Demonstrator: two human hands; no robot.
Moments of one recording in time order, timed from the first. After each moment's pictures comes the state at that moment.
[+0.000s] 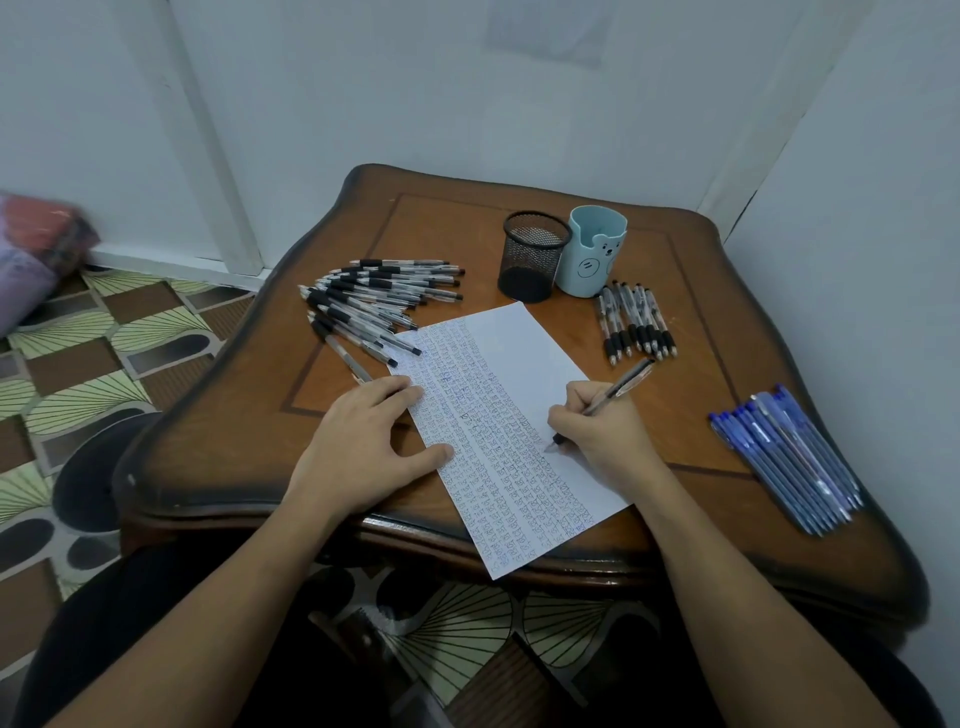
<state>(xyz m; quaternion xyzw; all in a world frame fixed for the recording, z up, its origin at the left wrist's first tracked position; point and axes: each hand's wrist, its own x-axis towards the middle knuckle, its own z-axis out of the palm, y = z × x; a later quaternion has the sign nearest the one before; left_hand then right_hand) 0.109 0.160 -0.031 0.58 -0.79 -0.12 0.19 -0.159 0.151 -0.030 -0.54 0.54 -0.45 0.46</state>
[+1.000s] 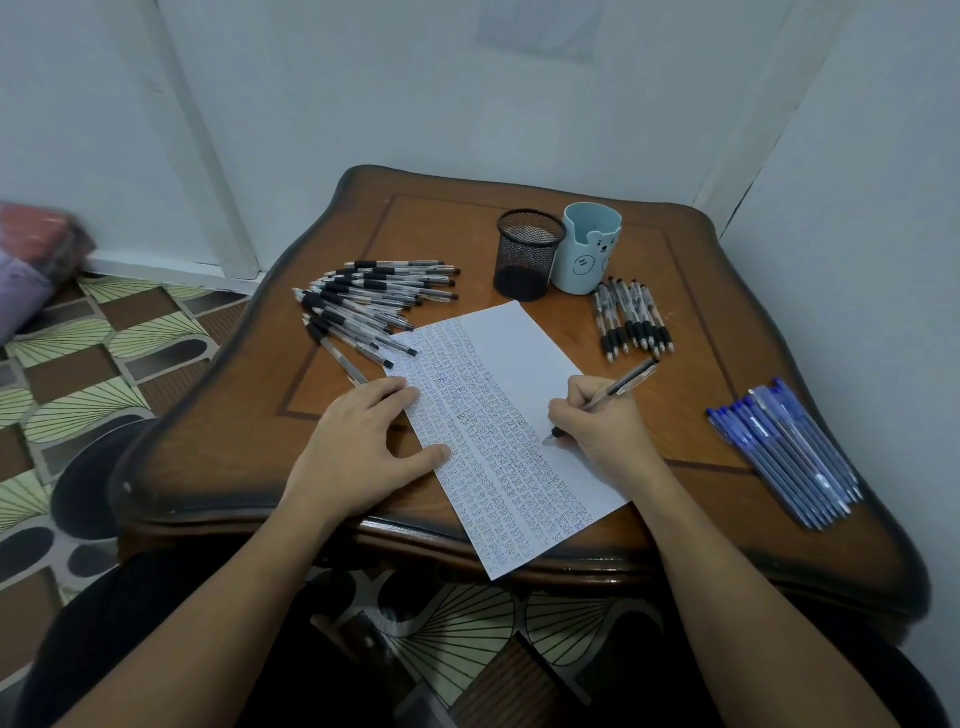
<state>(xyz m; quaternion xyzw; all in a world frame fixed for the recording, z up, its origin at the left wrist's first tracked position) 0.109 0.160 -0.032 0.57 -0.79 -0.11 0.19 -0.161 0.149 -0.034 -0.54 0.53 -0.47 0.46</state>
